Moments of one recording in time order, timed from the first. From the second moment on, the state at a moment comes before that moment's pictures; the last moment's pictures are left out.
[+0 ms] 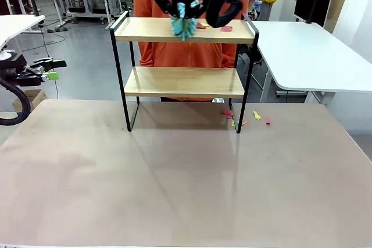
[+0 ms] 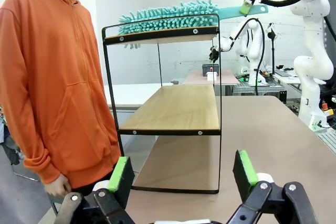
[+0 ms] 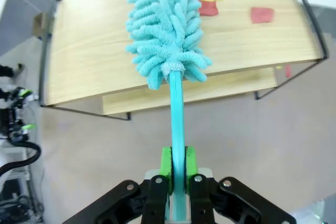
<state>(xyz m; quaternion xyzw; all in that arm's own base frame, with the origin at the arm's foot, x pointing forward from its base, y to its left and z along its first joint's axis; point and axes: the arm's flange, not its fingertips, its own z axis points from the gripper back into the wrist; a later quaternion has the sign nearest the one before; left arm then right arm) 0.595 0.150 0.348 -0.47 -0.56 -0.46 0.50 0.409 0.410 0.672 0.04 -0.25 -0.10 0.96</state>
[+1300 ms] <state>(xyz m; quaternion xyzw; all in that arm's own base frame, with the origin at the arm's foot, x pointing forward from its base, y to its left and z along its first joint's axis) 0.595 0.150 0.348 -0.47 -0.56 -0.46 0.50 0.405 0.284 0.675 -0.02 -0.25 -0.14 0.96</state>
